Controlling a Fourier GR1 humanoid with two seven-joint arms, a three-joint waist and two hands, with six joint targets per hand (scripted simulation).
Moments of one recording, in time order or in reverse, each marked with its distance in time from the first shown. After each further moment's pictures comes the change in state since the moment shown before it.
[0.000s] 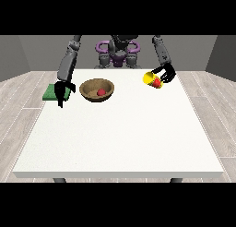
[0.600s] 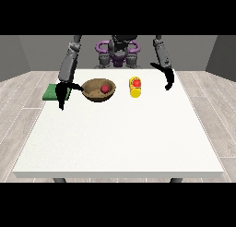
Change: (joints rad) left arm -0.041 0.014 0.110 0.113 0.236 -0.196 -0.073; right arm -0.109 0.040 0.036 -0.032 0.023 -0.091 0.068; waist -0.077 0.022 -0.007
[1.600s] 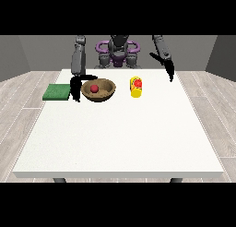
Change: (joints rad) left arm 0.134 0.026 0.042 0.069 0.063 -0.026 0.023; right arm -0.032 0.271 0.106 0.059 0.005 -0.121 0.129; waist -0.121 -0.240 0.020
